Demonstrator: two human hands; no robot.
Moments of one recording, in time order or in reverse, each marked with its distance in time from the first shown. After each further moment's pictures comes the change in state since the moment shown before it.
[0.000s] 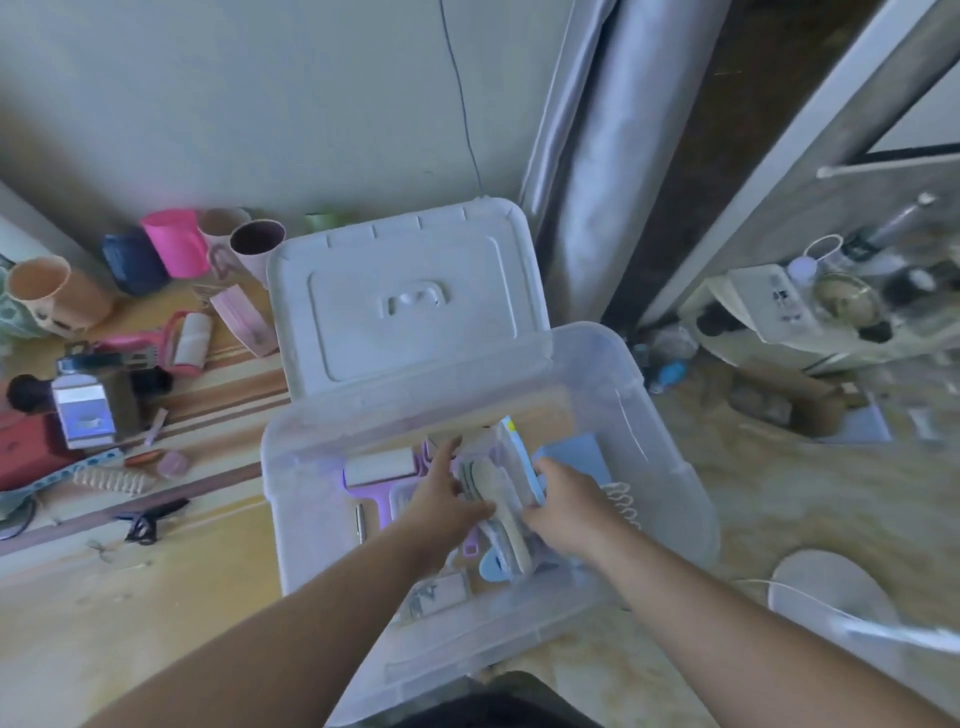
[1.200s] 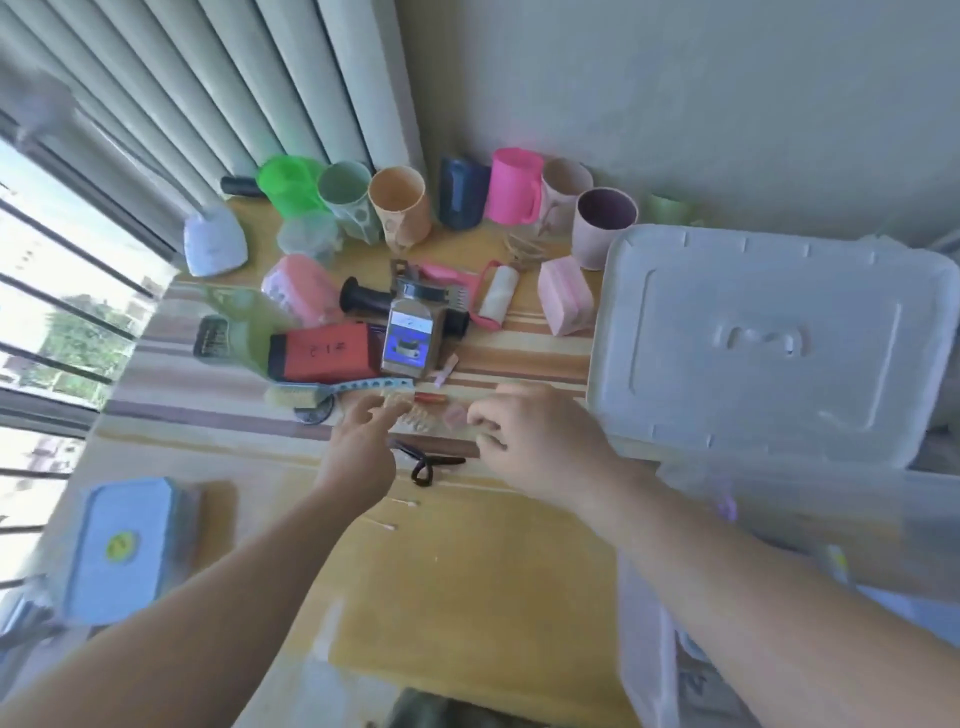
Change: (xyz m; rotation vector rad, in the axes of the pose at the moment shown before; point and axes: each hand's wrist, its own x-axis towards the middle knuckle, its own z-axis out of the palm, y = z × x) left_hand -0.011 -0.123 -0.433 0.692 0.639 0.033; right_hand 0.066 -0.374 0.189 -0.390 -0.082 -0.878
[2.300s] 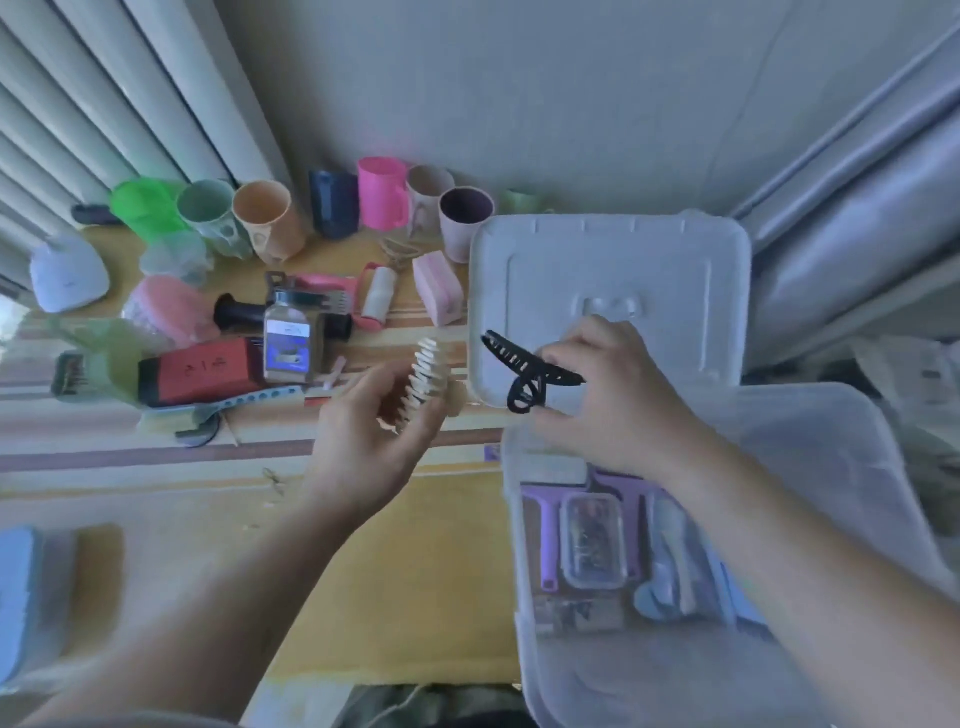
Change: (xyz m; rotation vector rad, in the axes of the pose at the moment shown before) left_hand -0.098 0.179 -0.047 -0.540 0.128 0.427; right_hand -0.124 0.079 -0.101 -0.014 0.315 0.197
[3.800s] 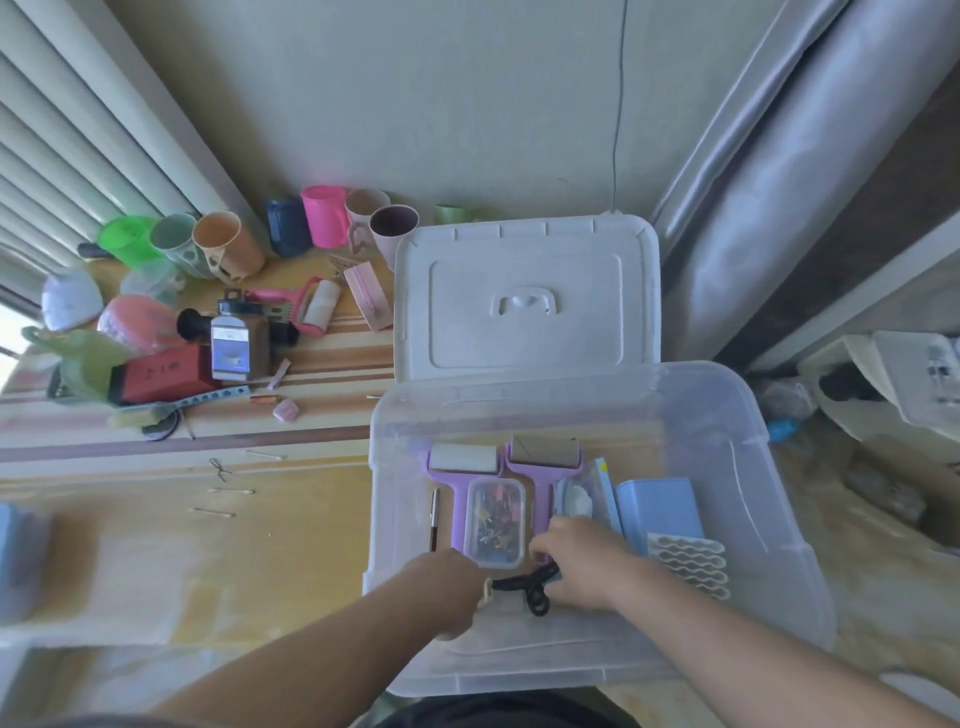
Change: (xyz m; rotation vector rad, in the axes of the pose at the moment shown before) left_hand -0.115 0.049 0.226 1.039 -1.209 -0.105; right_hand -0.179 0.183 0.050 -0.193 -0.838 0.108
